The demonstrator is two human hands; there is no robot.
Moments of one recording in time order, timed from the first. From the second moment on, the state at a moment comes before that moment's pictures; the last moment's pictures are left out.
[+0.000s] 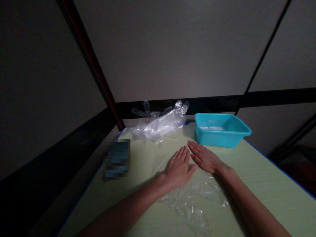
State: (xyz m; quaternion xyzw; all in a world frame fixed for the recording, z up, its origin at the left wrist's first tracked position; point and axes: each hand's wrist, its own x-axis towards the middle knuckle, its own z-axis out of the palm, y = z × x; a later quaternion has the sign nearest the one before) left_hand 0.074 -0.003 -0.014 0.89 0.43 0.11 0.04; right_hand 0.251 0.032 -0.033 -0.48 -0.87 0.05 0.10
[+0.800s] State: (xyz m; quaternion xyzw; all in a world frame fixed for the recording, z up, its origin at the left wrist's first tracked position) left_hand -0.022 0.003 -0.015 0.85 0.52 0.08 -0.01; right_hand 0.252 0.031 -0.030 -0.47 -0.87 0.05 0.09
